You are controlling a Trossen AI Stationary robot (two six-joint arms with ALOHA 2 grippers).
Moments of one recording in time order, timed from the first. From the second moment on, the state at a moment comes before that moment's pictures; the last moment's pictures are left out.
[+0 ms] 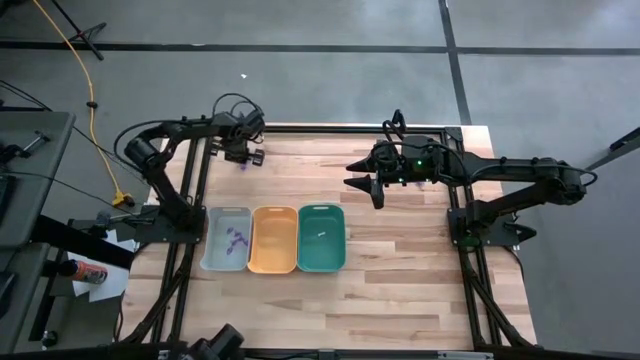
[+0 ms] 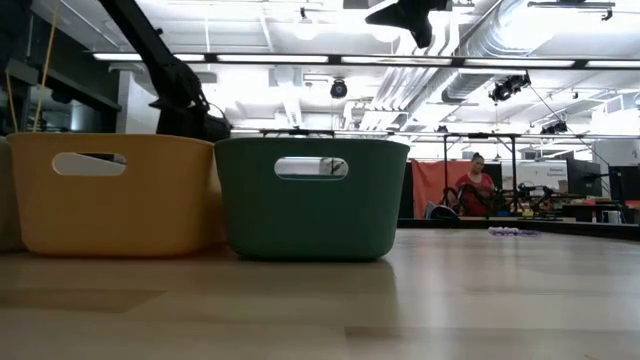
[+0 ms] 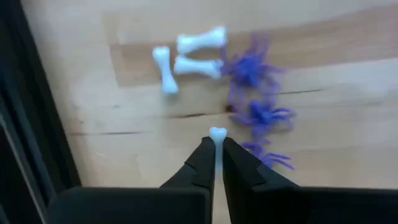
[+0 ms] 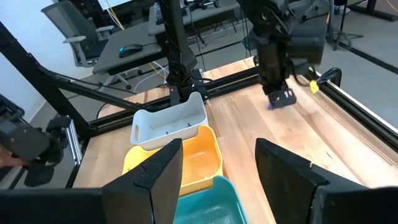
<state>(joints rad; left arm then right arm) 0.89 1.72 0.98 -0.83 -0.23 -0.53 -0.12 1.19 1.04 -0.14 -0.06 0.26</state>
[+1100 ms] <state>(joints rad) 0.10 1.10 0.98 0.03 0.02 -0.26 -0.12 1.19 1.04 0.06 -0.11 0.23</state>
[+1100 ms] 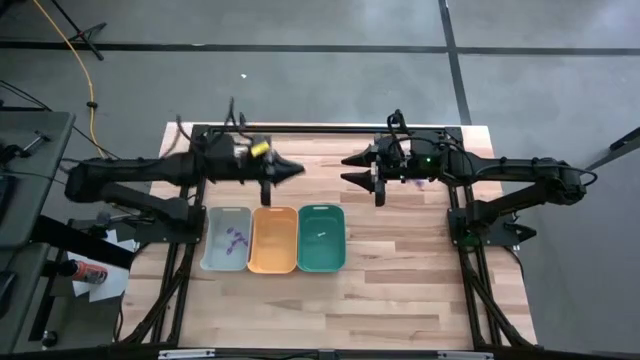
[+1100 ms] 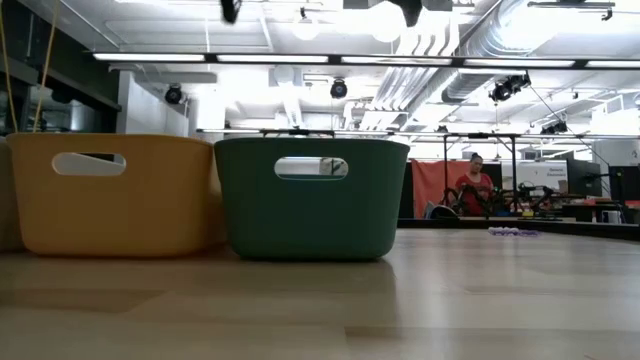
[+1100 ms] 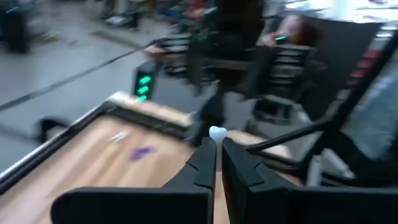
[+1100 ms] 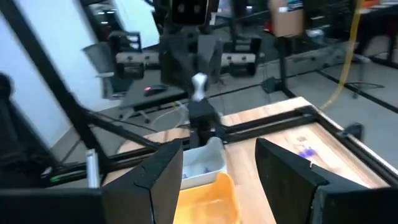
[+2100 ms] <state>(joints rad) 0.02 1.22 1.01 0.13 0.08 -0.19 -0.12 1.19 1.04 0.06 -0.12 0.20</state>
